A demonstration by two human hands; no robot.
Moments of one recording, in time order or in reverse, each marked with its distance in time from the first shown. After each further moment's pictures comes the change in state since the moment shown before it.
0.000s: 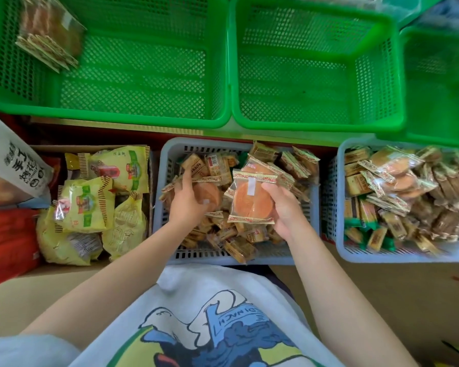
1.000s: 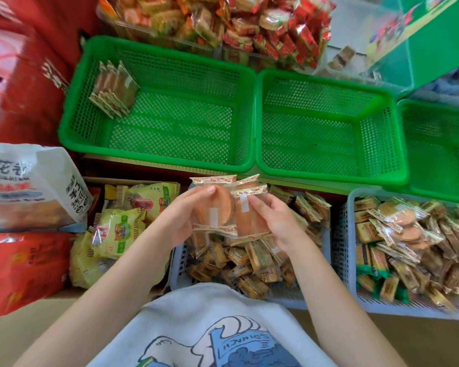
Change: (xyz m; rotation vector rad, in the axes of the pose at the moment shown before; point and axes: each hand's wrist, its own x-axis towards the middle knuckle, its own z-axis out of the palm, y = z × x) left_hand -0.018 0.032 -0.122 -0.926 -0.441 0.008; right_hand -0.021 -0.054 0.079 -0.372 -0.171 -0.162
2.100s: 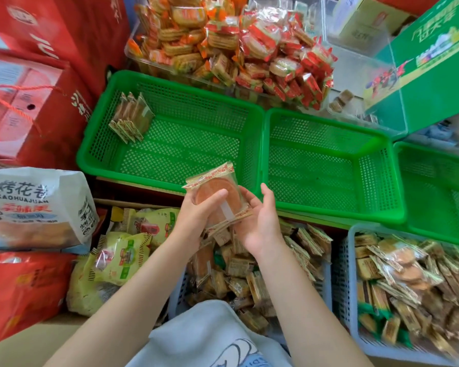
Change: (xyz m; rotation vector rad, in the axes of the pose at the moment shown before) left_hand 0.016 0.034 0.015 -0.143 0.274 0.311; right_hand 0.014 -0.067 0.069 0.675 -0.038 0.084
